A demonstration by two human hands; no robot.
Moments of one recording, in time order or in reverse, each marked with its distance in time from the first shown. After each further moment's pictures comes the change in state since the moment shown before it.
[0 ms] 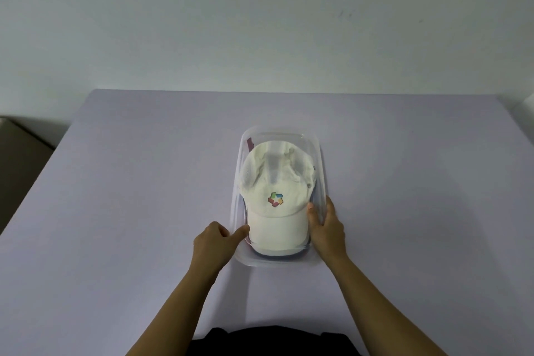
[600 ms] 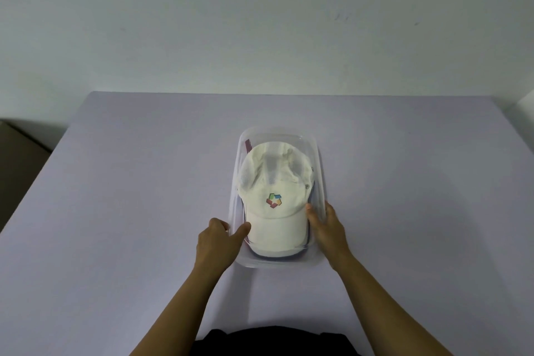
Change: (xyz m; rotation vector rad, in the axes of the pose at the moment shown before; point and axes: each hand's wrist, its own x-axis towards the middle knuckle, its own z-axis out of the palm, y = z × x) left_hand -0.008 0.018 -0.002 0.036 0.003 -0.008; right_hand 0.000 -0.004 -0.011 0.139 -0.105 0.047
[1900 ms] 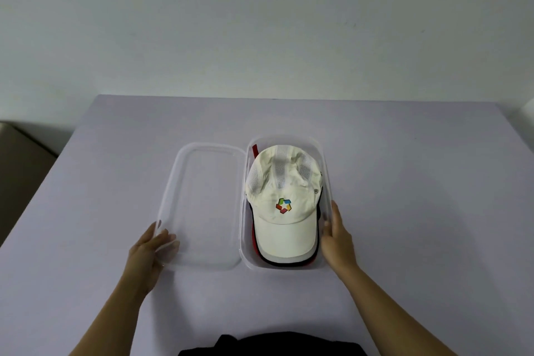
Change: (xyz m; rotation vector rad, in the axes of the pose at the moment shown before) left_hand 0.093 -0.138 -0.068 -1.140 0.009 -0.208; right_hand -0.001 0.012 0.007 -0.271 0.085 -0.055
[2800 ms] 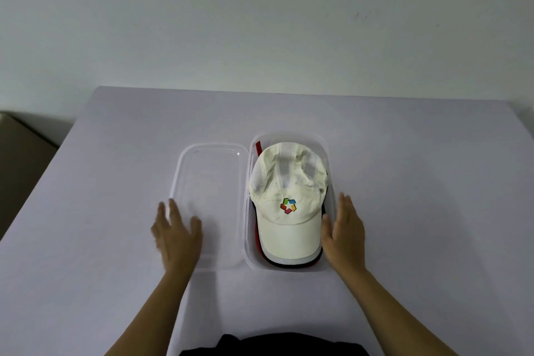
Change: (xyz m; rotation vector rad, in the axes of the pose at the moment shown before) left_hand -0.011 -0.027 0.060 1.126 0.299 0.513; right_hand 0.012 0.007 0.008 -0.311 0.203 -0.262
